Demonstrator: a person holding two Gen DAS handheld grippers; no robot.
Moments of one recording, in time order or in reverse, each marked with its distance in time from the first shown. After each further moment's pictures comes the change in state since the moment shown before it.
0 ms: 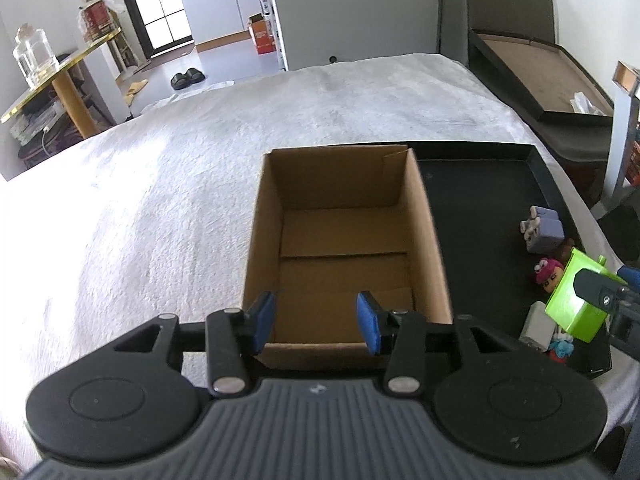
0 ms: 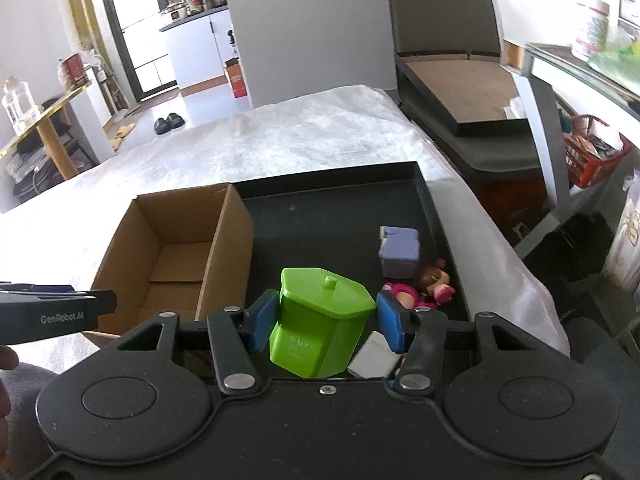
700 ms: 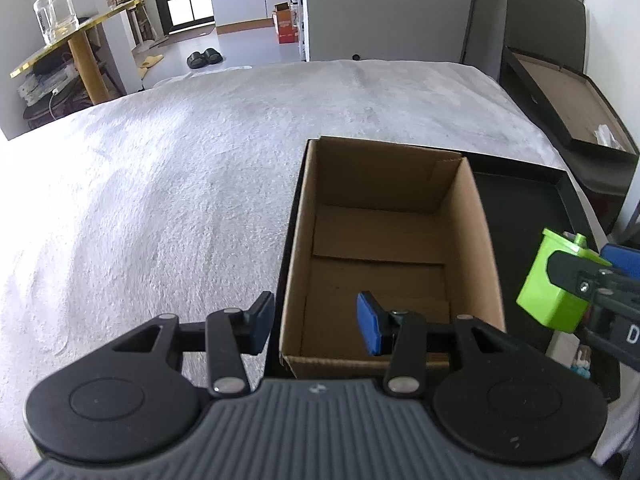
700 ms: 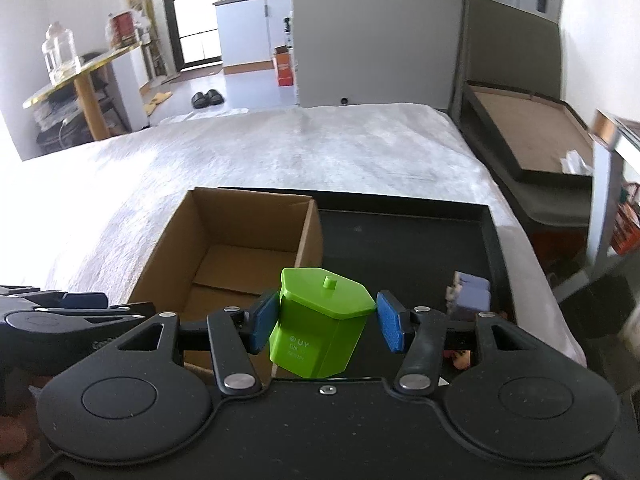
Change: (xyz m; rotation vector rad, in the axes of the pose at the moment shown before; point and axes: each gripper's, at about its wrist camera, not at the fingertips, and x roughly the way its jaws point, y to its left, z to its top) left arm 0.032 0.044 -0.001 -0.116 0.007 -0.023; right arm 0.023 0.080 0.025 -0.187 0.014 0.038
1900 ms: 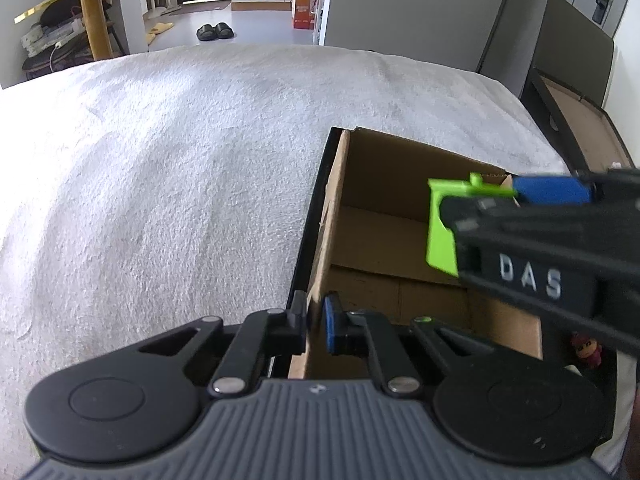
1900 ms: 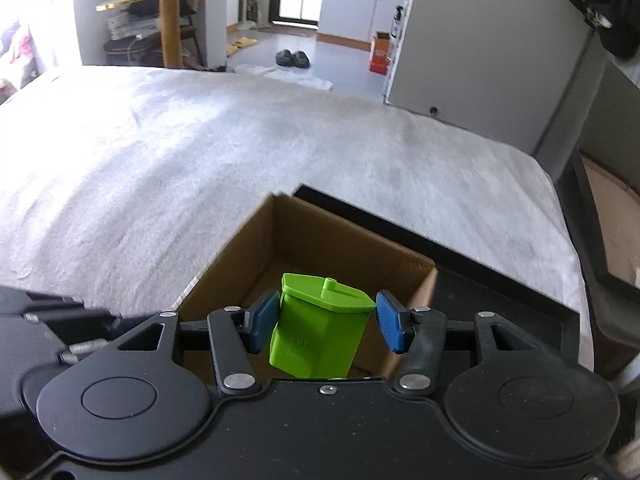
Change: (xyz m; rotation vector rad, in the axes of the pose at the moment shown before) left arm 0.041 0.036 0.006 -0.132 0.032 -0.066; right arm 0.063 0.082 0.048 -0.334 0.029 0.115
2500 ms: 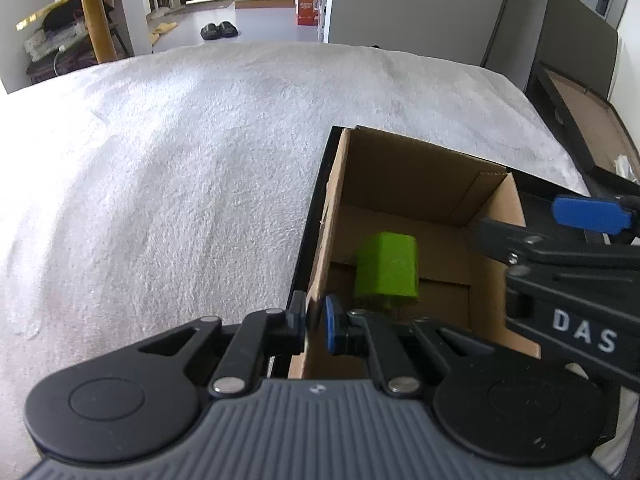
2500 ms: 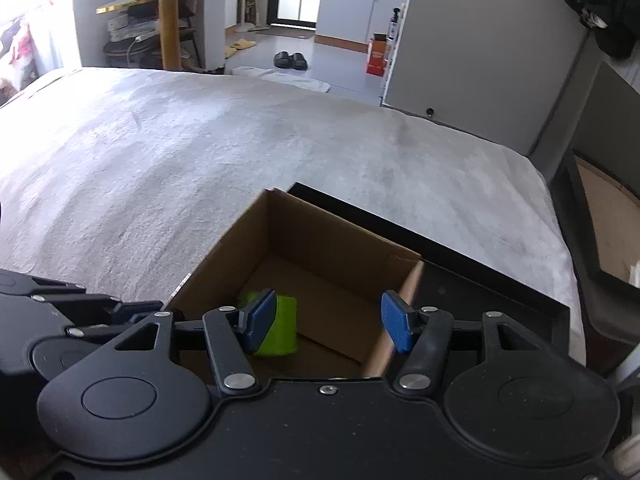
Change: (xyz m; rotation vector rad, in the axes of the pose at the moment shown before) left arm -0.005 -0.013 0.004 0.028 0.006 0.049; right arm -0.016 -0.015 -0.012 0.031 0.018 -0.027
